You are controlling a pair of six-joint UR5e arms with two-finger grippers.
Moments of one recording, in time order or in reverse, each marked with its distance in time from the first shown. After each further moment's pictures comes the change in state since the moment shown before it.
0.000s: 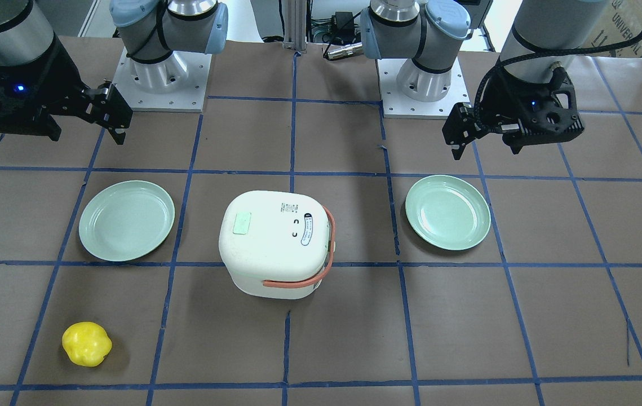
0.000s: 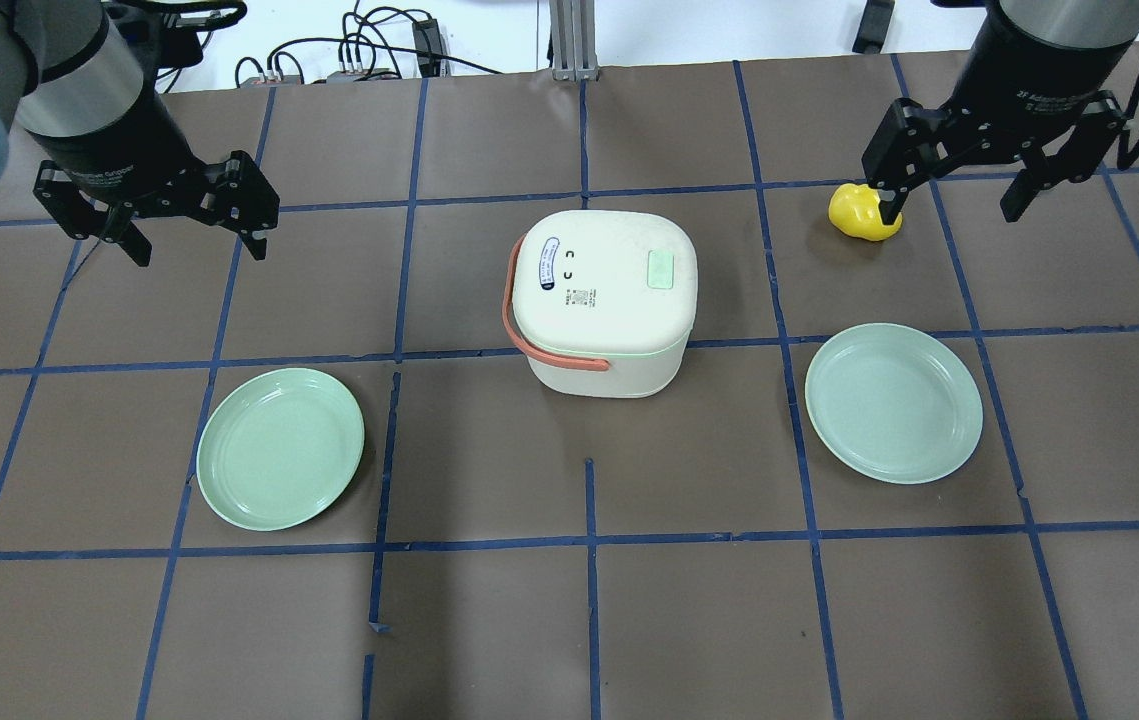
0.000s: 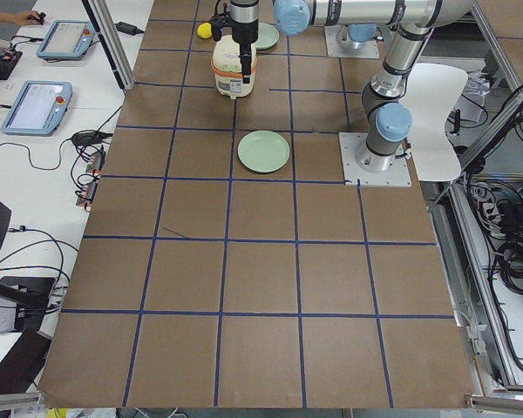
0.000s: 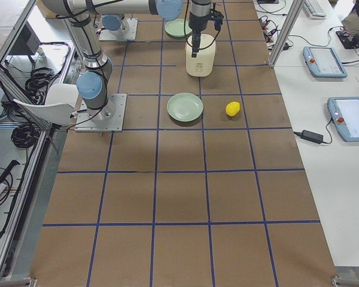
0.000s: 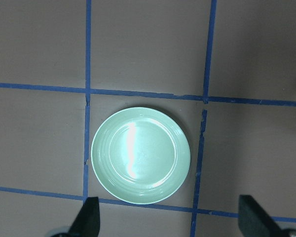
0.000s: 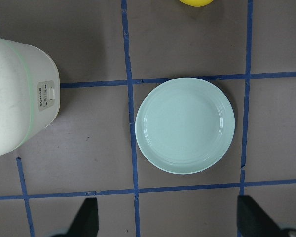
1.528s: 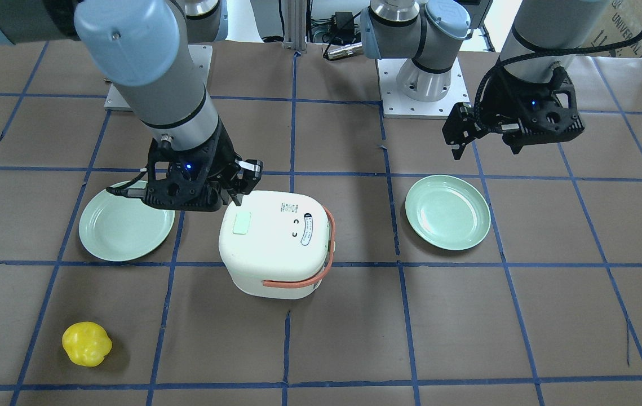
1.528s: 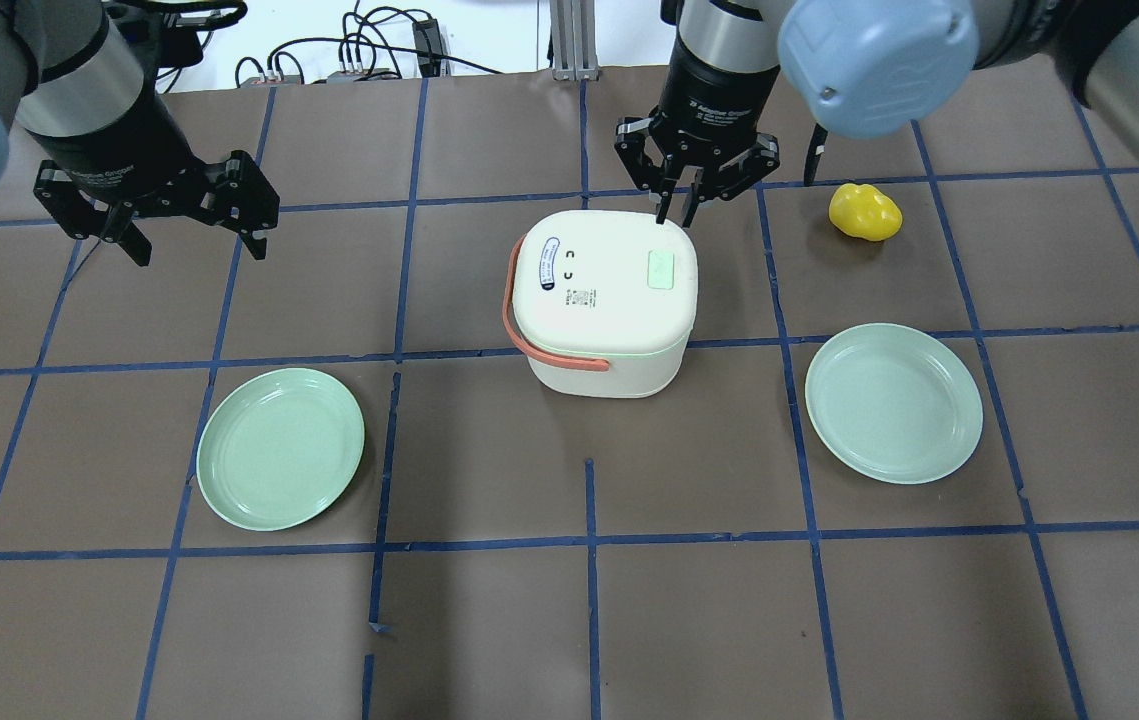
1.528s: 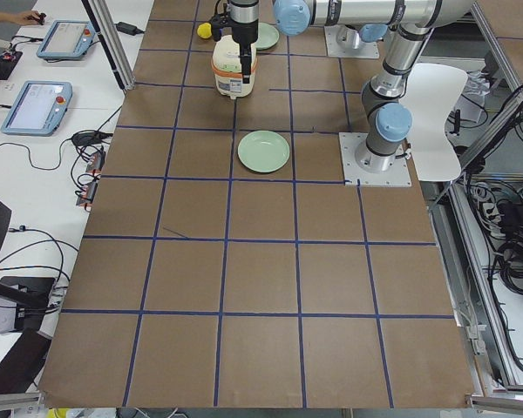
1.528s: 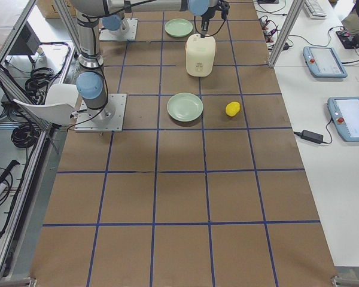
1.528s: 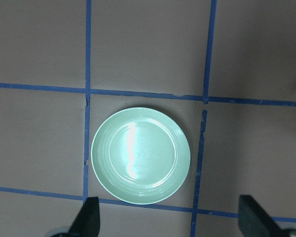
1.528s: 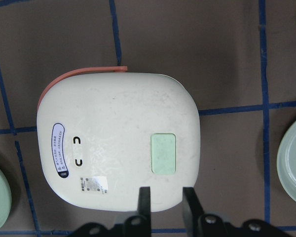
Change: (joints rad) left arm 0.000 0.000 0.000 0.001 0.000 0.000; right arm 0.283 0.264 -0.128 -0.171 0.176 0.340
